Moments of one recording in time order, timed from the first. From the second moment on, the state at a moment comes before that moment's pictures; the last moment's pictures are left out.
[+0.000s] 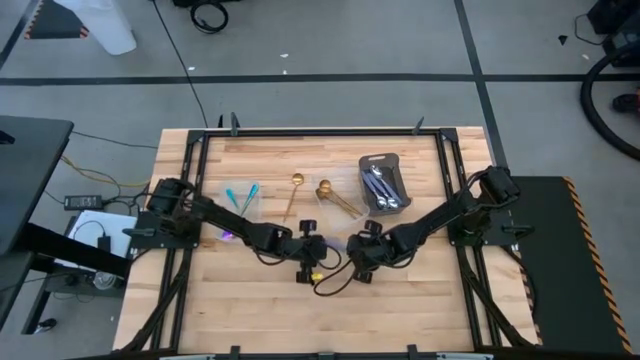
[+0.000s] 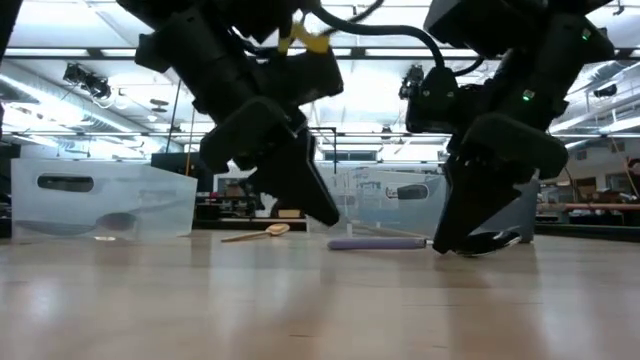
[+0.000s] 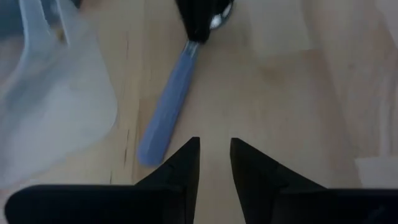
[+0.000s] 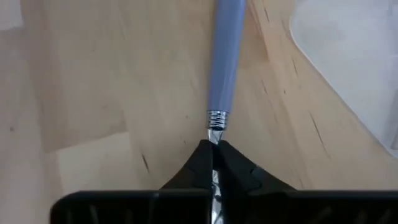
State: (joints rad) left arm -0.28 1.90 1.06 -0.02 -0.28 -0.06; right arm 0.37 1.78 0.89 -0.26 0.32 0.58
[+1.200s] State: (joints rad) left arm -0.24 1.90 1.06 0.03 -0.25 0.07; right arm 0.34 1.78 0.99 -0.25 0.19 0.49
